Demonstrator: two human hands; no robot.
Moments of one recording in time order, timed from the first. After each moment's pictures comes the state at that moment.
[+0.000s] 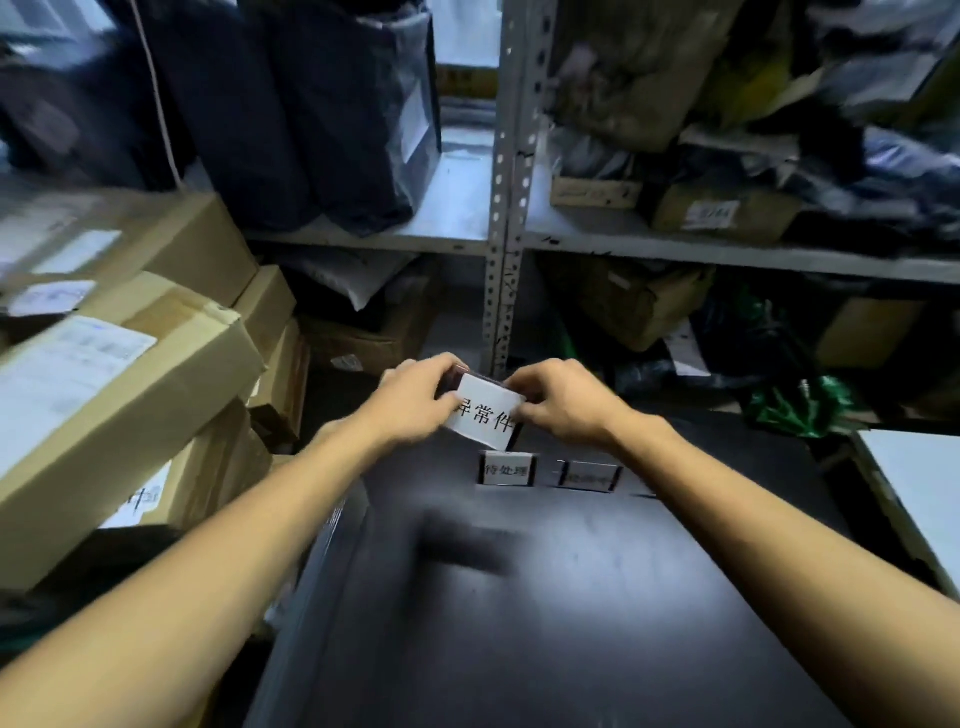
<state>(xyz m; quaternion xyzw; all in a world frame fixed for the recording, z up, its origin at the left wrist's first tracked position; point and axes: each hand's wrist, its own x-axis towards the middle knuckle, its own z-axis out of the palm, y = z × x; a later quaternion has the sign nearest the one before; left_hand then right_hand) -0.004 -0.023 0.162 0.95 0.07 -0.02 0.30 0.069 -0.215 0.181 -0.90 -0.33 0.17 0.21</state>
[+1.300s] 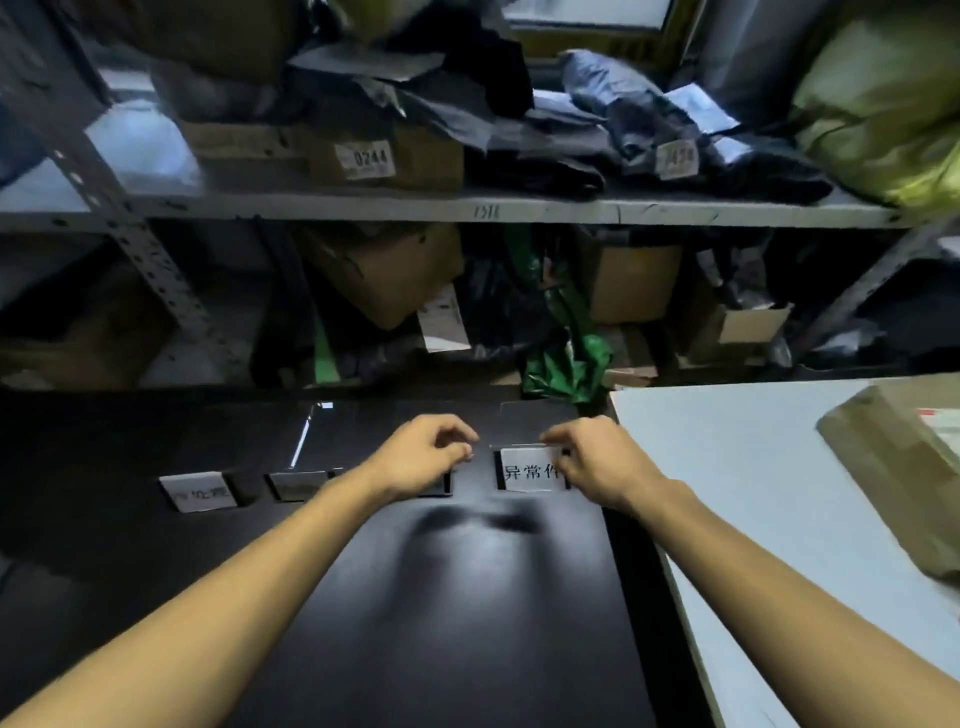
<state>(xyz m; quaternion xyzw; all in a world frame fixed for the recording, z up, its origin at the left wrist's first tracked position) 0.143 -0.379 0.066 0.87 0.04 -0.16 0.47 0.185 -0.606 0.091 -0.96 -0.18 0.17 0.12</state>
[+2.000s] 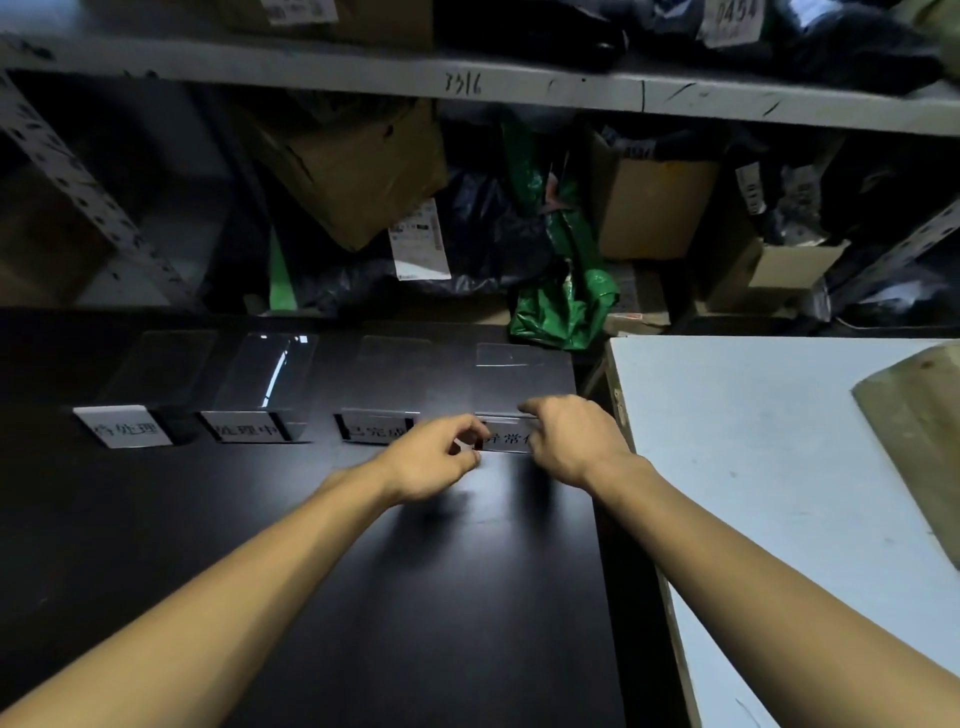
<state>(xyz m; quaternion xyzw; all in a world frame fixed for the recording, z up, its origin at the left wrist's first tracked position) 0.140 -0.436 -0.004 0.87 0.03 -0.23 0.43 0.201 -0.613 0.018 -0.96 -0.20 0.21 0.05</state>
